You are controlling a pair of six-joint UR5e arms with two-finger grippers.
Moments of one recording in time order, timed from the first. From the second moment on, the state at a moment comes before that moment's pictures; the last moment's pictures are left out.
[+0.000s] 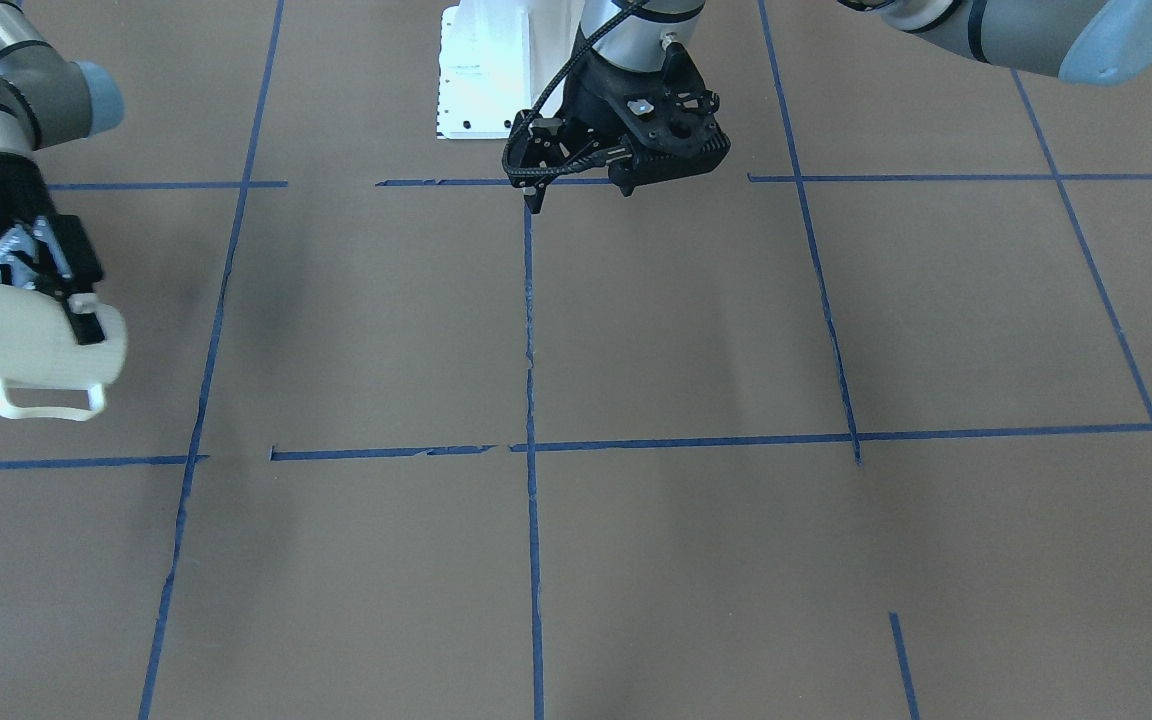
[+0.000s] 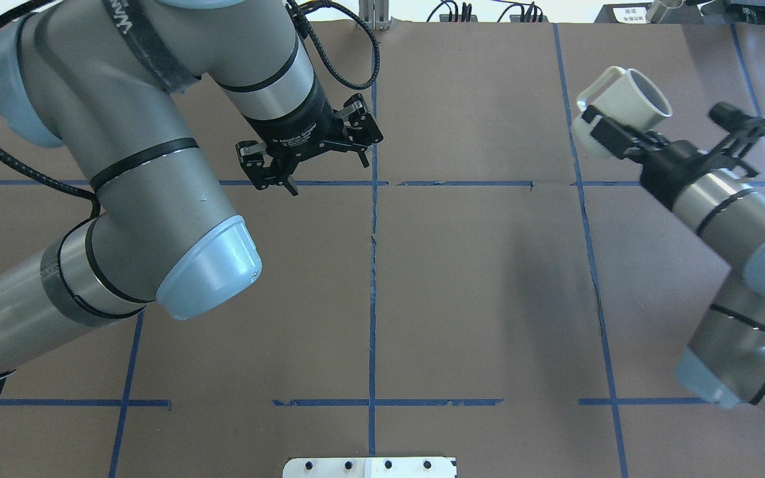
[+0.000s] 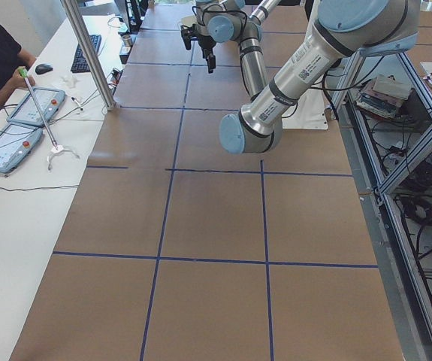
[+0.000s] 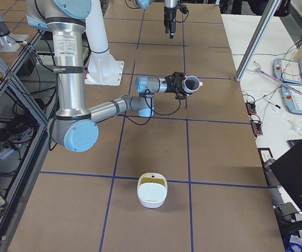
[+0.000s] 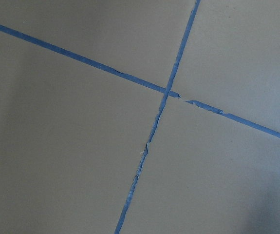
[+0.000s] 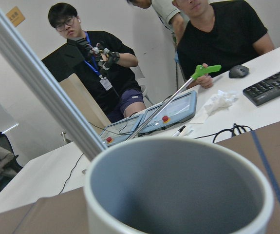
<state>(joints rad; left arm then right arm) -0.72 -2.47 -1.86 -1.26 -2.11 -1.47 0.60 -1.46 1.72 -0.27 1.10 1.20</state>
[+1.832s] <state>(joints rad) -0.65 -2.60 -1.62 -1.20 -2.07 -1.42 0.16 -0.96 1.49 -0.79 0.46 1.00</state>
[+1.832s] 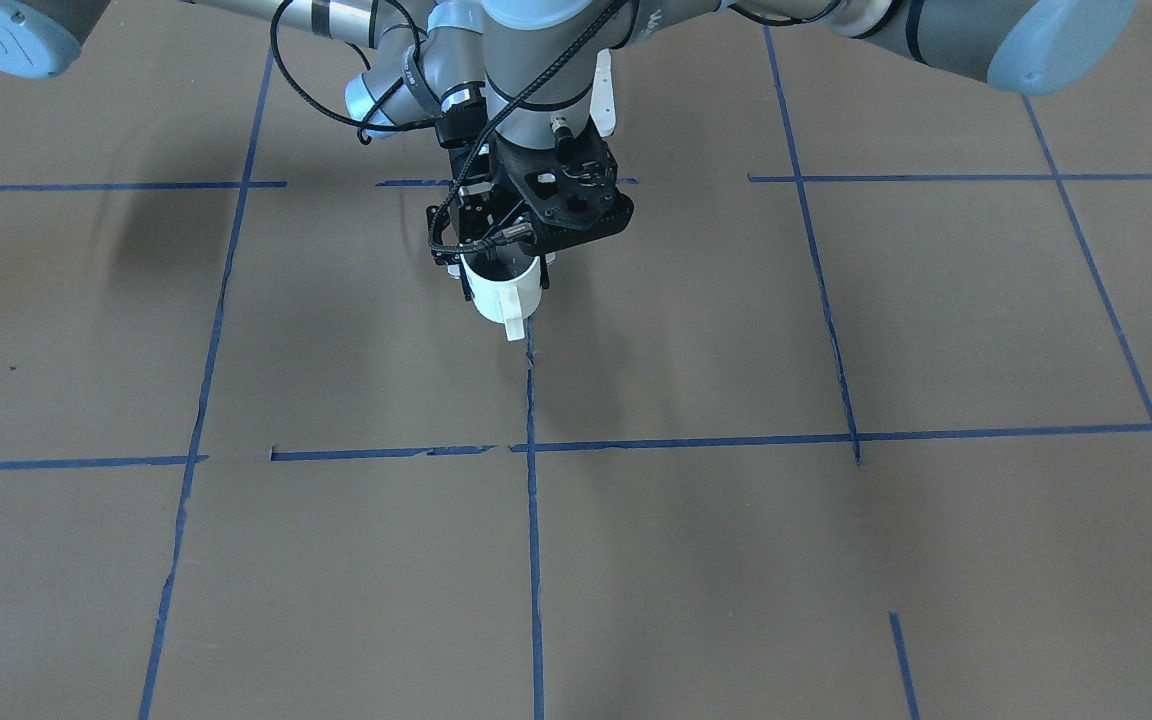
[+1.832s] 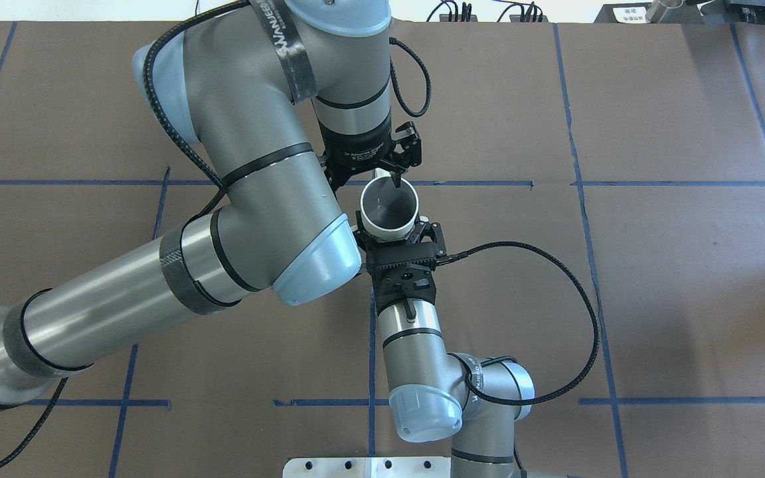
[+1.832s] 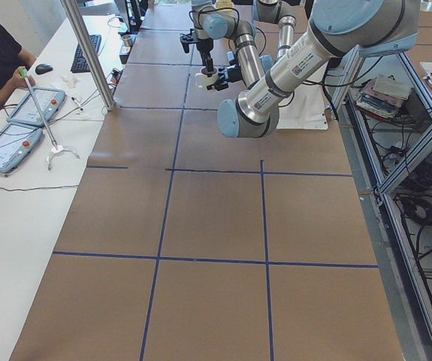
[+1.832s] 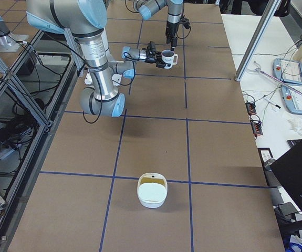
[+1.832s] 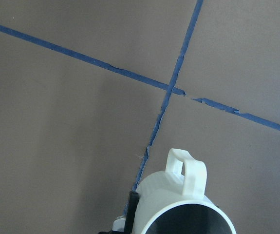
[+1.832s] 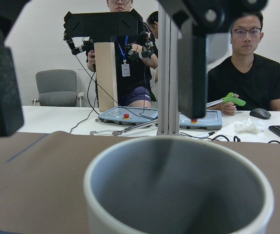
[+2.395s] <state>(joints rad) -0.65 -2.59 -1.62 -1.20 -2.06 -1.42 0.16 -0.95 1.50 -0.79 0.46 0.98</state>
